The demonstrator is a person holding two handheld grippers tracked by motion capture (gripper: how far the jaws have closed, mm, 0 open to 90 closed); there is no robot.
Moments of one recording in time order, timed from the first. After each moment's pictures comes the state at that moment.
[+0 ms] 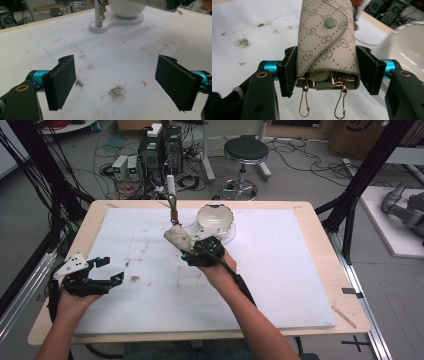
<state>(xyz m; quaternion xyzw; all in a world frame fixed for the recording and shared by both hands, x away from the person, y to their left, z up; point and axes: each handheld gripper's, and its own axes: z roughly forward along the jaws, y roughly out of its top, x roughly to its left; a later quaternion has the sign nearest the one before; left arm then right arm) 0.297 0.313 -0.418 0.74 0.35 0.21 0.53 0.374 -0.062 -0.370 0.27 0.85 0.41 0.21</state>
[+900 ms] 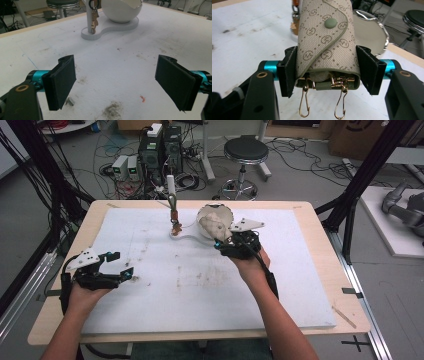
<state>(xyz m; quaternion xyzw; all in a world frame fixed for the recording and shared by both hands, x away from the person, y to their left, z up) 0.316 0.294 -0.417 0.75 0.33 0.20 0.54 0.378 -0.150 -0.348 0.34 0.80 0.42 0.25</state>
